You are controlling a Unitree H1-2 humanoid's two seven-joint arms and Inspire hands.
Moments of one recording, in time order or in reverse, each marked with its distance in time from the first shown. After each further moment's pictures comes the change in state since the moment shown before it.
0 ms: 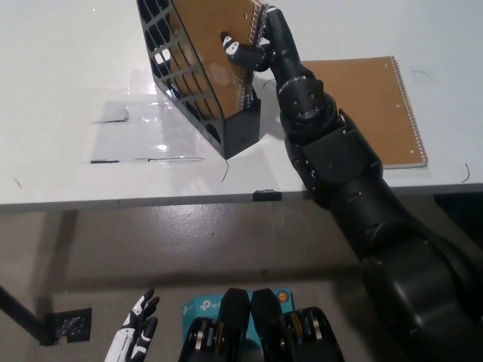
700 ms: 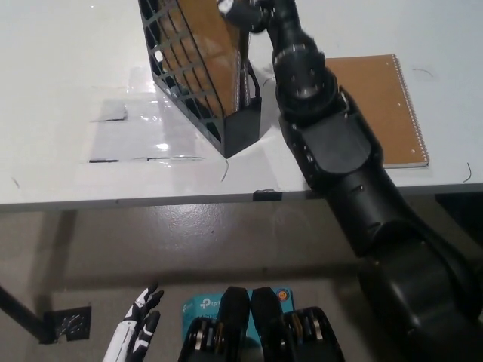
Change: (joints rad) left_arm -0.027 0.005 -0.002 0.020 -0.004 -0.032 0.000; right_arm -0.034 0.009 -0.036 -0.238 -0.013 0.072 -0.033
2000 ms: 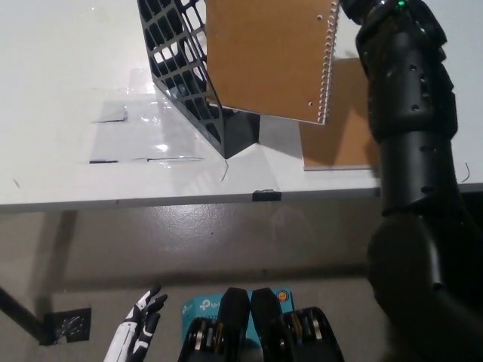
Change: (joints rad) left_arm 0.002 -0.001 0.000 0.012 -0.001 0.001 0.000; right_arm -0.044 -0.037 -0.637 -0.082 0.557 0.294 0.012
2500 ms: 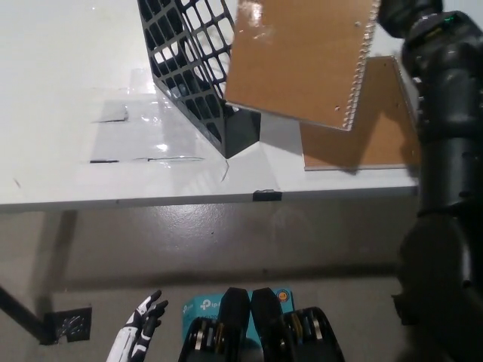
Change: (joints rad) left_arm 0.008 -0.002 0.000 0.019 0.000 0.000 0.000; right_arm 0.041 -0.104 -0.046 -0.032 0.235 0.091 -0.041
